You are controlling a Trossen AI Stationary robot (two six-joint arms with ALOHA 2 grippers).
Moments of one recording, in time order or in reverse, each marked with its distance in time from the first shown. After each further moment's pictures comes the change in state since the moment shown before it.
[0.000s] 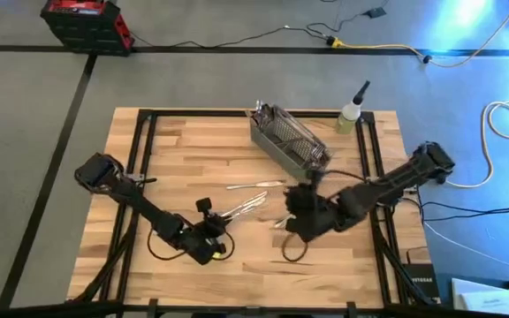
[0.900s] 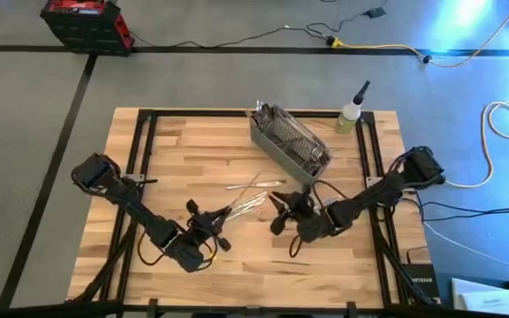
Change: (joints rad) left arm -0.084 -0.014 0.004 0.434 -0.490 -0.043; right arm -0.004 0.133 -0.564 1.324 0.196 0.117
